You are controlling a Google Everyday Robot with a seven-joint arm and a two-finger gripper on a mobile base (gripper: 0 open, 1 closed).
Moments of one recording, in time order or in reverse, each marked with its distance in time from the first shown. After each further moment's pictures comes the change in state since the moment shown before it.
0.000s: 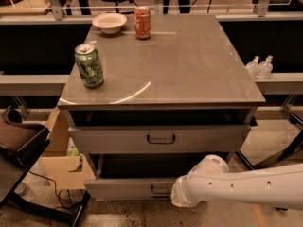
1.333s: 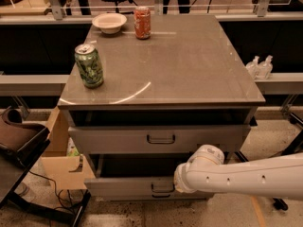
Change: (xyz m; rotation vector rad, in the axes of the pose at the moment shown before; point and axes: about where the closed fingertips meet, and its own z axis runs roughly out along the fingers) arm 0.022 -0.047 -0.006 0.089 0.095 -0.077
